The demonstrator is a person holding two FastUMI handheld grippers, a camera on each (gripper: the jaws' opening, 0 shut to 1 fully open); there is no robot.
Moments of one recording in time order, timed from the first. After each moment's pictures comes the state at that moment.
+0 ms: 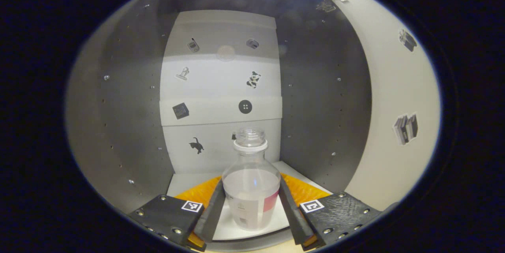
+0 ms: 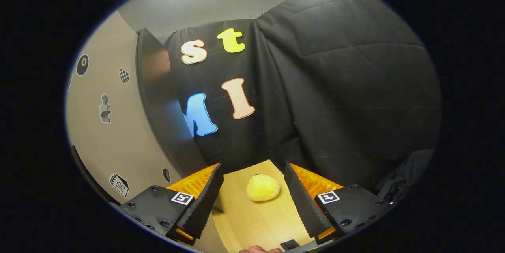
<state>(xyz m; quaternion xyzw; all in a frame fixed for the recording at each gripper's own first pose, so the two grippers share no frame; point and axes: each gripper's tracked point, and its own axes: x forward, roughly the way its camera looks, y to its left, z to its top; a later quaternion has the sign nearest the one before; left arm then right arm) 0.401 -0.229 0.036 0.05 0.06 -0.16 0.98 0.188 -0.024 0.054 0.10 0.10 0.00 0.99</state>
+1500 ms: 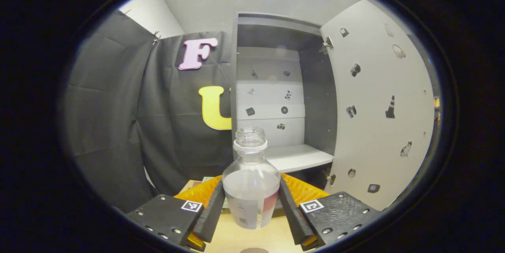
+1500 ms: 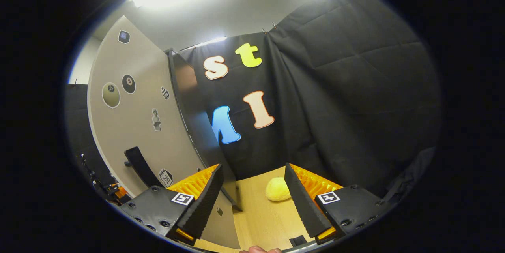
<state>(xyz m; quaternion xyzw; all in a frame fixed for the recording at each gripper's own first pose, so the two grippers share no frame) 0.120 -0.040 0.013 0.07 -0.01 -0.03 1.00 0.096 -0.007 0.078 0.12 0.06 0.06 0.99</state>
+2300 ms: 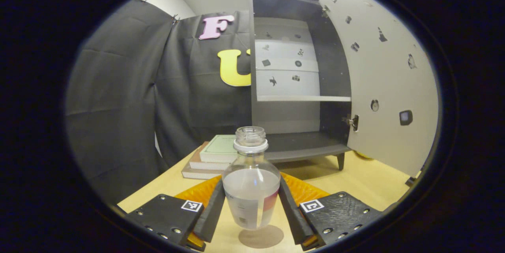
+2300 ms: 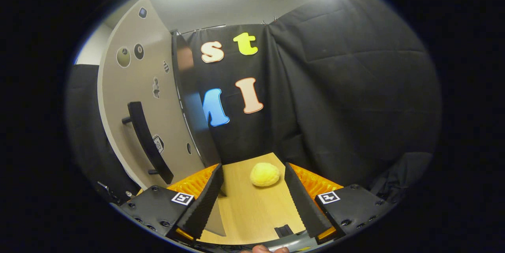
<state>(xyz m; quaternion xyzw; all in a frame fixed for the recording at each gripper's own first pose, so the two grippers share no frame) 0.103 -0.013 -0.227 0.06 0.05 0.01 1.00 0.065 -0.005 0.031 0.06 0.09 0.02 0.99</state>
